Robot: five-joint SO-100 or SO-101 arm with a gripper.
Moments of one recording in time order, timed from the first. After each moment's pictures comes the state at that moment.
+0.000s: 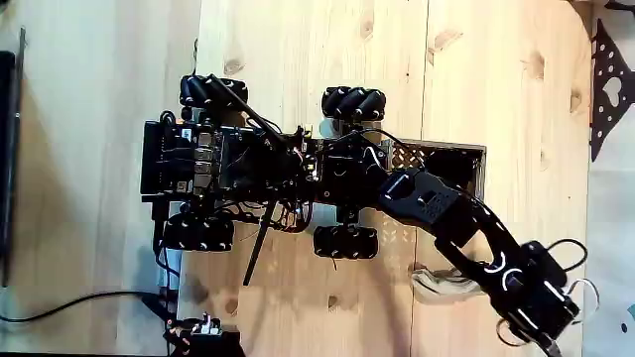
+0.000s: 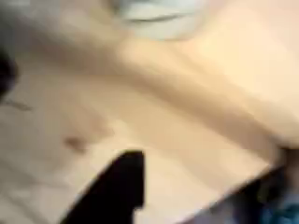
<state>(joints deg) 44.4 68.8 65.0 94.6 1.1</state>
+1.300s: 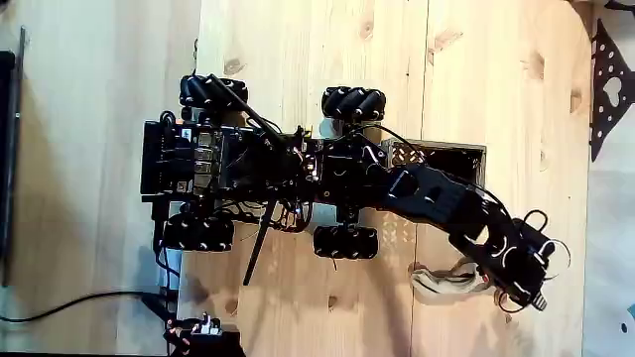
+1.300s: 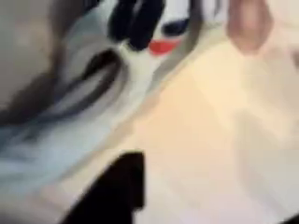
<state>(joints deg) 35.8 60.8 95.5 37.8 -2.4</state>
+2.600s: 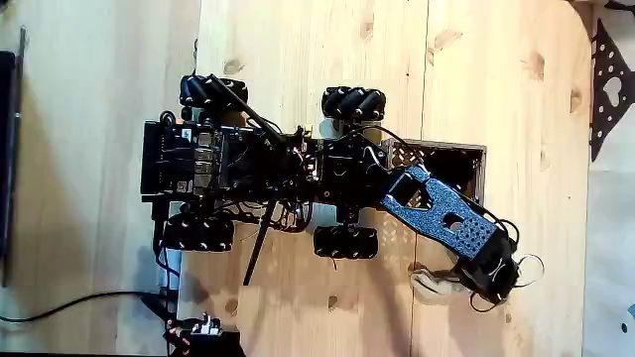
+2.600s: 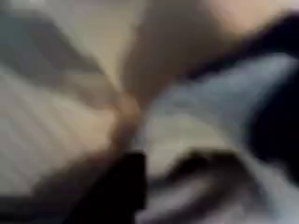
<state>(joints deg) 39.9 32.3 84.0 31.0 -12.1</state>
